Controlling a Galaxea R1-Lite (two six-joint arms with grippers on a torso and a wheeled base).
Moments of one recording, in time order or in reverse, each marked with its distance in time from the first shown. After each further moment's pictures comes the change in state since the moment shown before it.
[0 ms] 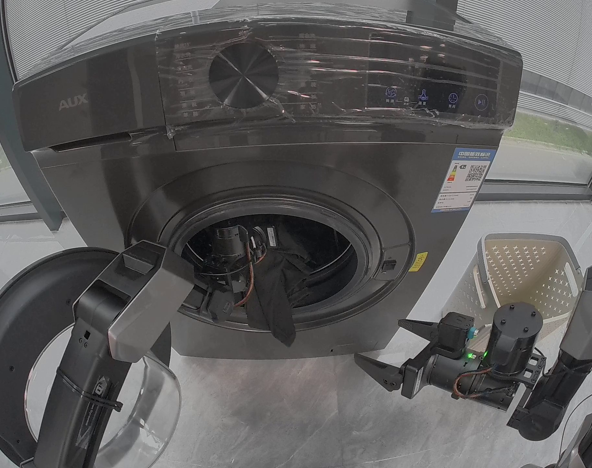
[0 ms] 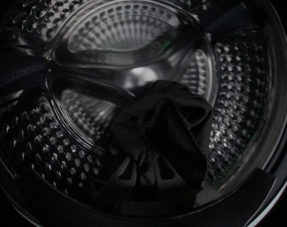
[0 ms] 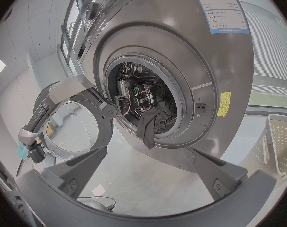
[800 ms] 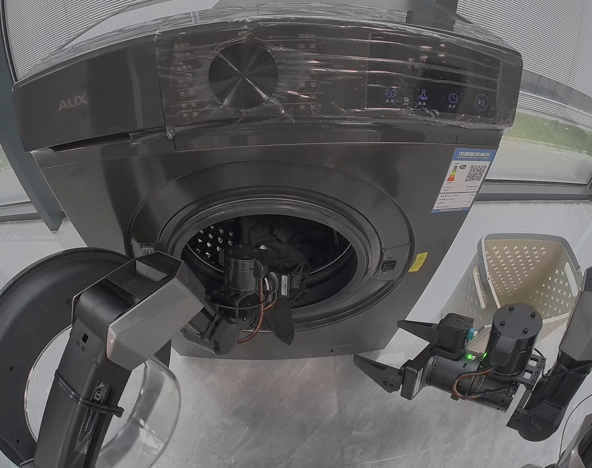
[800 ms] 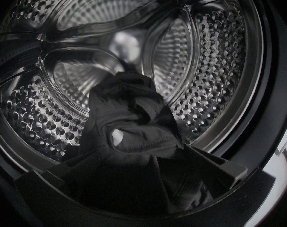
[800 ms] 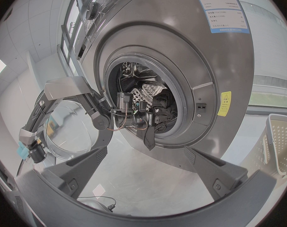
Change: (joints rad) left arm -0.060 -0.053 0.287 0.024 -0.060 0.030; right arm 0.003 0.003 0.003 -0.006 0.002 0.001
